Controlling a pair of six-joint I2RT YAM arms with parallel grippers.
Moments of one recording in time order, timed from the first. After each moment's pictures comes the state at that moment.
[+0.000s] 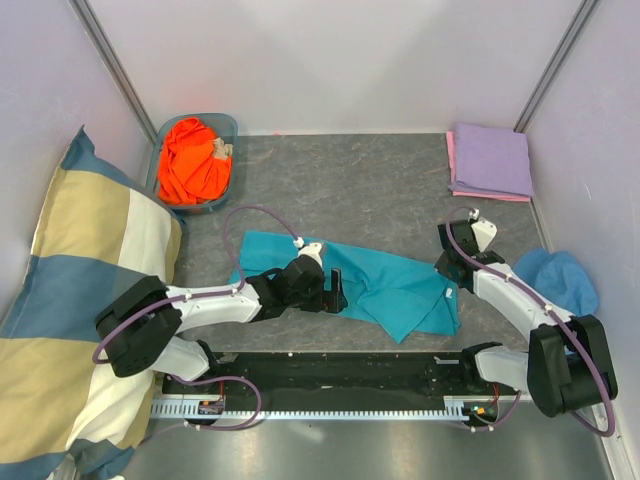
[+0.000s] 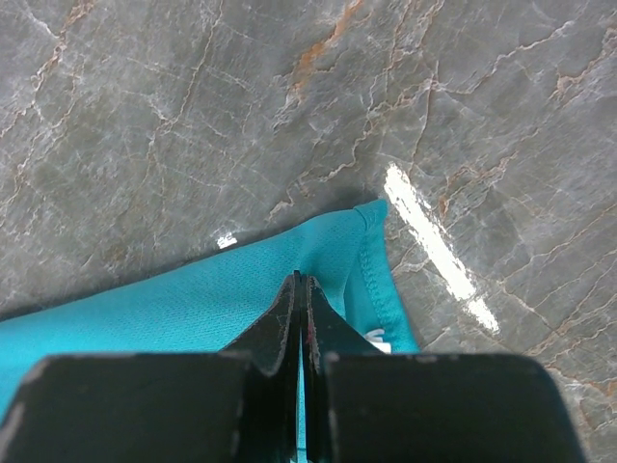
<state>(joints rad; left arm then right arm) -0.96 1.42 0.61 0.01 -0.06 -0.77 0.24 1.19 0.60 -0.40 0.40 0.75</state>
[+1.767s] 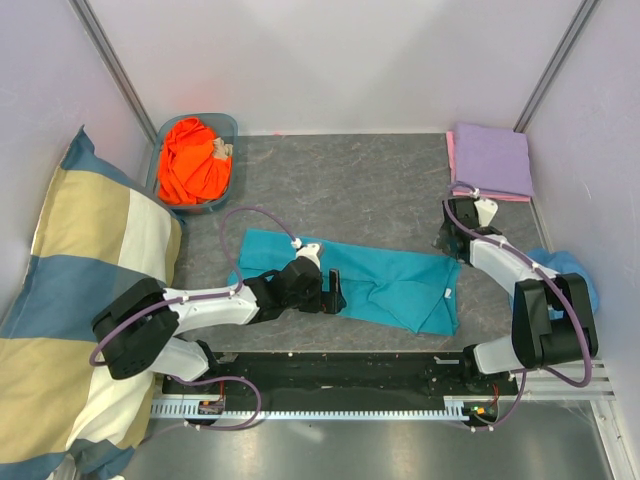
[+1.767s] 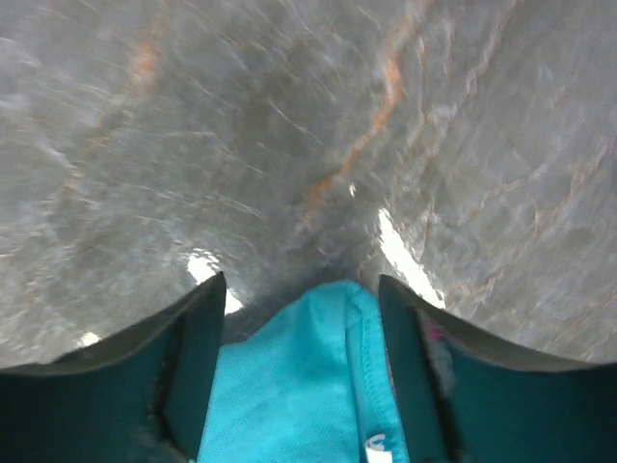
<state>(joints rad) -0.96 1.40 0.58 0.03 -0.08 -0.77 0.14 1.43 0.77 -0.34 0.42 0.63</state>
